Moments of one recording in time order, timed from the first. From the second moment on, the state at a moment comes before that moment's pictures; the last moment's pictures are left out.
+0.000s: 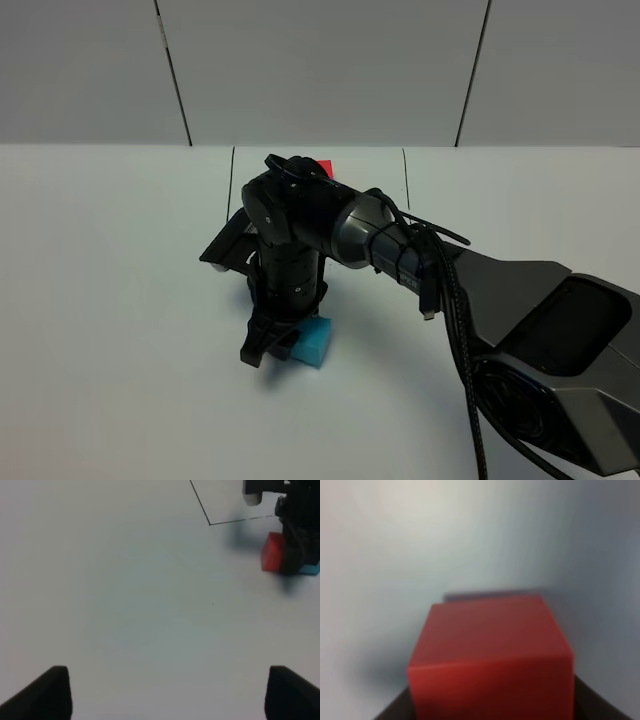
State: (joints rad) left arm -0.01 0.00 -0.51 -0.15 1.05 0.18; right arm 0.75 2.50 -2.16 0.00 1.21 -0.38
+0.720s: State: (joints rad) left arm -0.01 0.00 -0.51 -0.15 1.05 0.18; right arm 0.68 2.44 -2.16 0.07 1.21 0.41
